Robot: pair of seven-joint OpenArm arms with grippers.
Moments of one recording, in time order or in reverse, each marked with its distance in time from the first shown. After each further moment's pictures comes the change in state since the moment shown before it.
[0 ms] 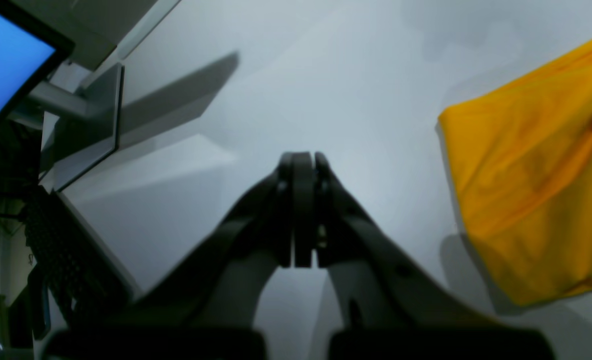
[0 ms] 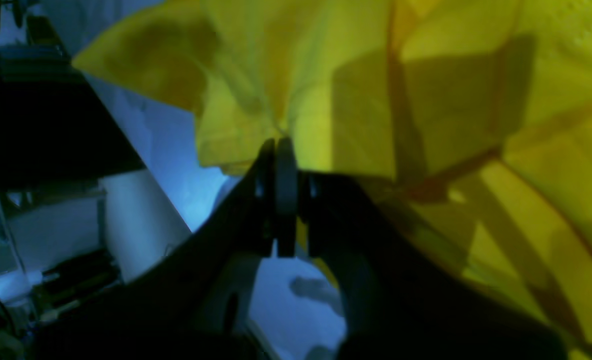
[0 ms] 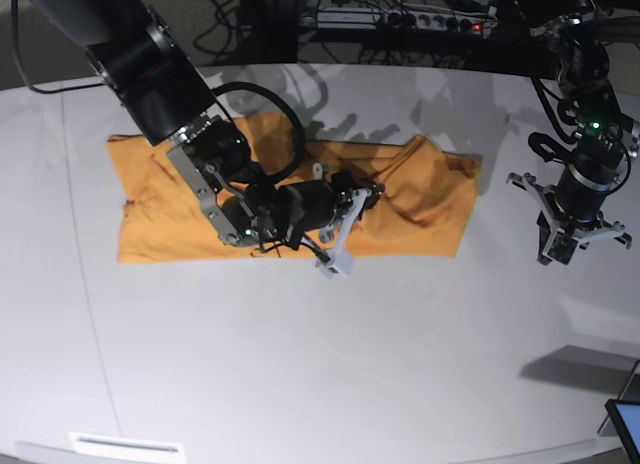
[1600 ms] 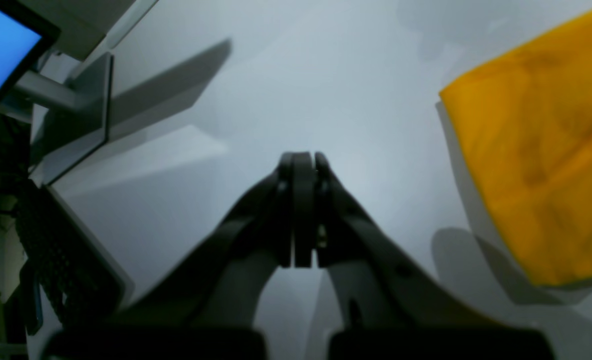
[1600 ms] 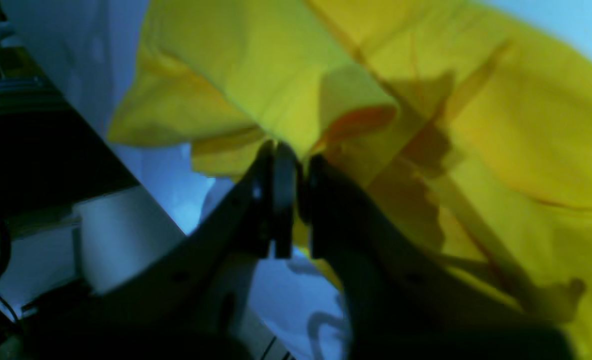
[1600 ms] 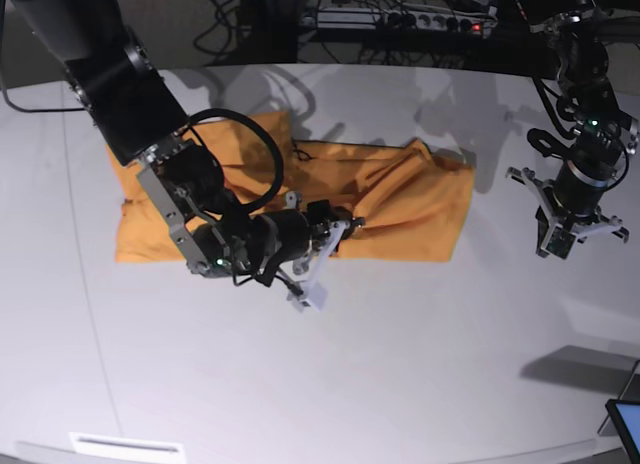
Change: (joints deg) left arm 0.9 0.0 0.0 -1.1 0.0 0.0 0.0; right arm 3.7 4.8 0.4 8.5 0.3 -8.6 -6.0
